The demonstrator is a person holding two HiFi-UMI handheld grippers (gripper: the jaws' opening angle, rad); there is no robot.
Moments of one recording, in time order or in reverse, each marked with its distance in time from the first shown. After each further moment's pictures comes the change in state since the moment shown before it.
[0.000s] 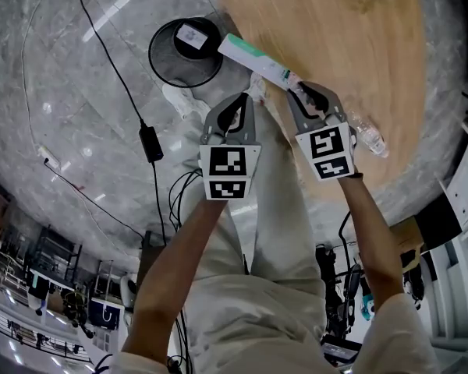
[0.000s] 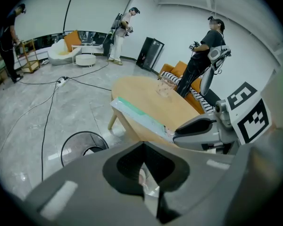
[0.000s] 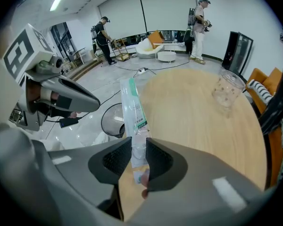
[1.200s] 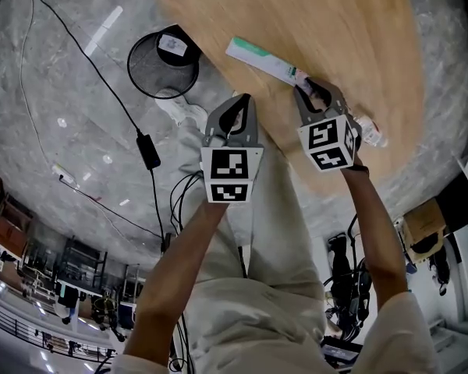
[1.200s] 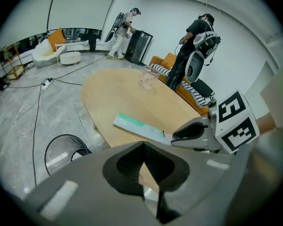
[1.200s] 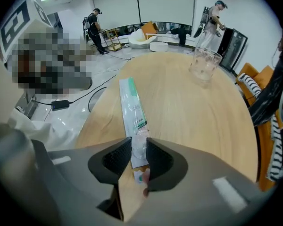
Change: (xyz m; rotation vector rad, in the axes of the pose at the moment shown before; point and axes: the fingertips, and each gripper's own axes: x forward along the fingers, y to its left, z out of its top) left arm 0.043 -0.065 -0.003 0.096 0.070 -0.074; right arm -0.003 -0.061 -0.084 0.022 0.110 -0.095
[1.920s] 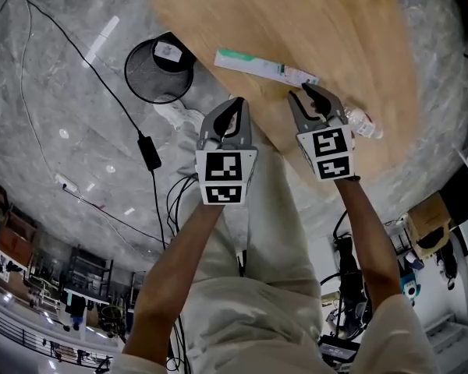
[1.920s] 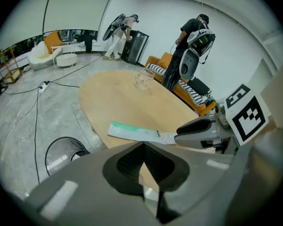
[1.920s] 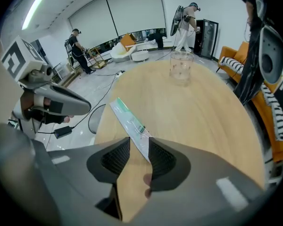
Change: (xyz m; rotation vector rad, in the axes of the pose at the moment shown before) left arm -0.011 -0.013 0.005 0.040 0.003 -0.018; right arm -0.040 0.002 0.009 0.270 -0.117 0.007
